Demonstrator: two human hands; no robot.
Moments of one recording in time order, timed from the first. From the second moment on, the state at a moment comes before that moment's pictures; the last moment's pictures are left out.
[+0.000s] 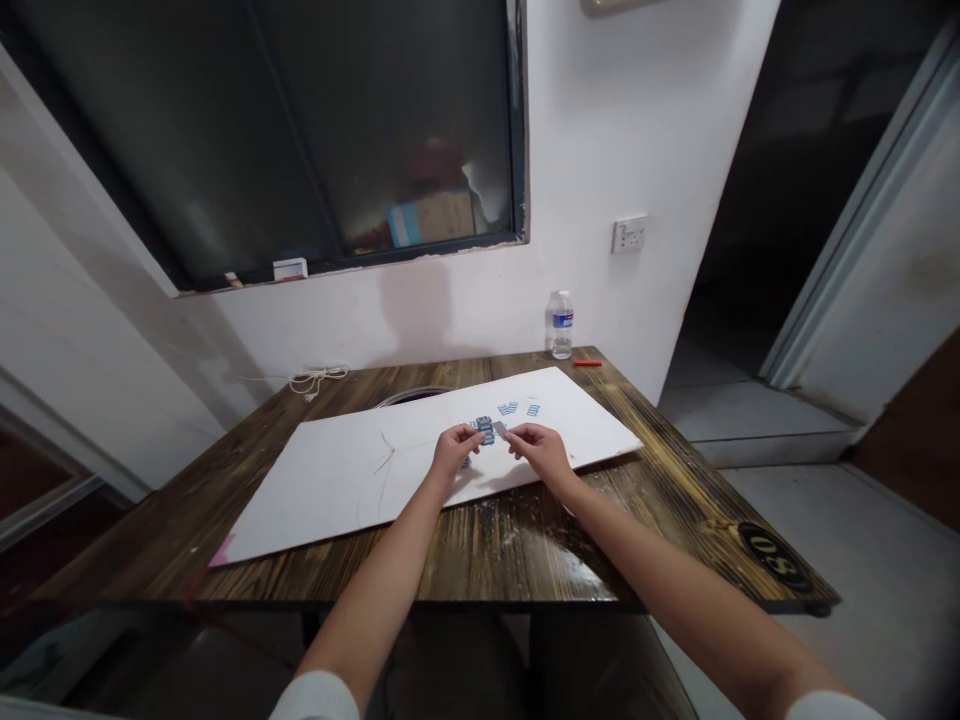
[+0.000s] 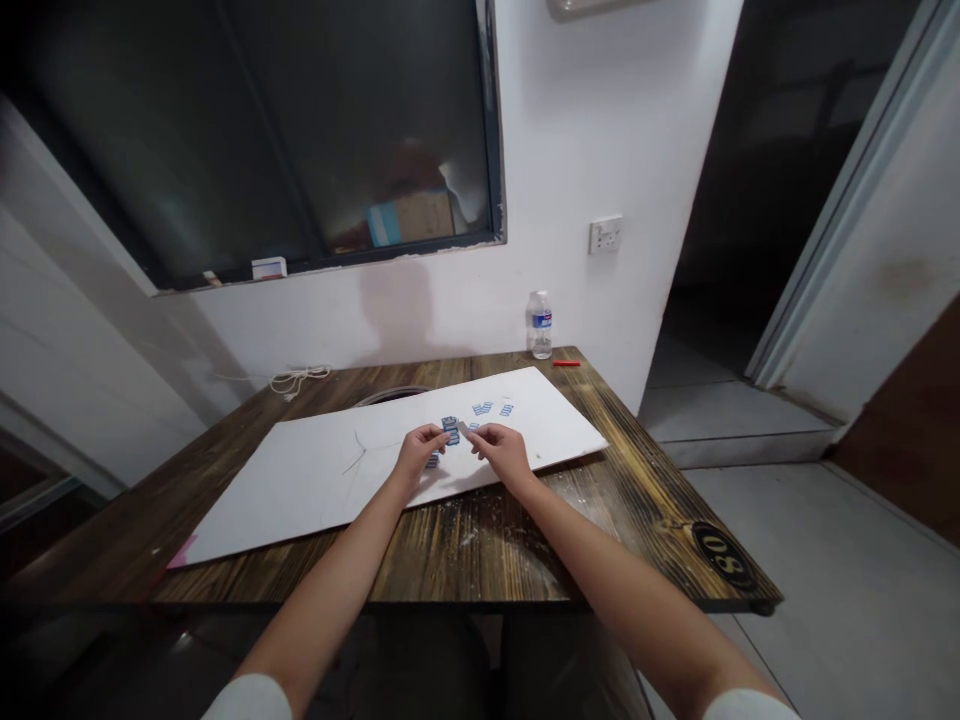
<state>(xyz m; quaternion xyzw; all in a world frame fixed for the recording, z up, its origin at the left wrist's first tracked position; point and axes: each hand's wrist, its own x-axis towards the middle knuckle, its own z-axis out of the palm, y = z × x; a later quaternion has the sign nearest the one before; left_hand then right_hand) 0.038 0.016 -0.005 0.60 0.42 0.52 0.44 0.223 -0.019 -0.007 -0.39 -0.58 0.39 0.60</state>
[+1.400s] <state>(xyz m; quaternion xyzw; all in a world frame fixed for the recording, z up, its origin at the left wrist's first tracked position) 0.043 0.004 -0.001 0.68 0.37 0.39 0.50 0.221 -0.012 -0.020 -0.41 -0.59 0.36 0.59</state>
